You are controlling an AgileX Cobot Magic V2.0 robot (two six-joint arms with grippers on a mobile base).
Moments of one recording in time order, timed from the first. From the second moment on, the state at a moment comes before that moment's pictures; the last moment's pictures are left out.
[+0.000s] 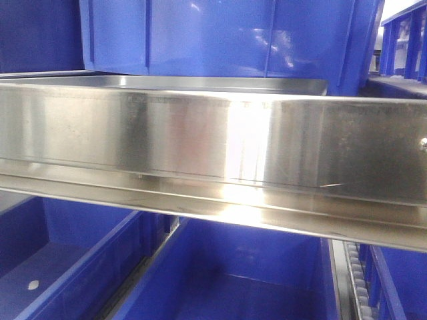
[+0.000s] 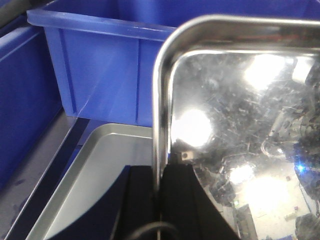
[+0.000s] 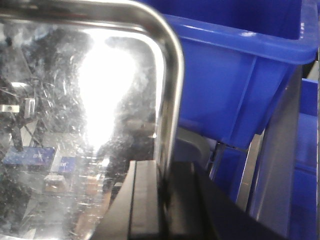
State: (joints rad) left arm -0.91 1.31 -1.29 0.97 0.85 -1.11; right arm 0.72 1.16 -1.16 -0.65 0.79 0.93
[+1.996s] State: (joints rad) left arm -0.91 1.31 -1.29 1.05 0.84 -1.11; right arm 0.72 1.18 -1.16 -0.65 0.78 0.94
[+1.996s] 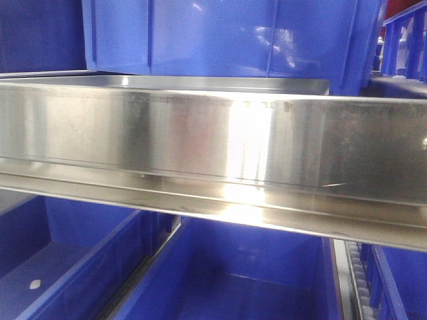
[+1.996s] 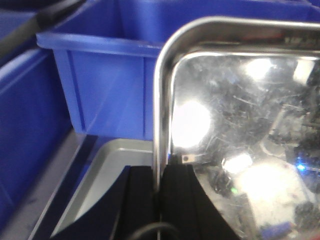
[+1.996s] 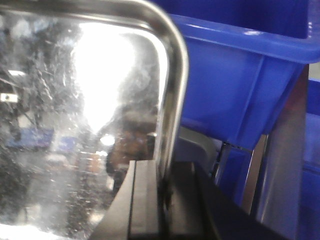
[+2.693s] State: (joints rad) left arm -0.69 1.42 -1.29 0.87 0.76 -0.96; right arm 0.71 1.30 -1.15 -0.64 0.68 0.94
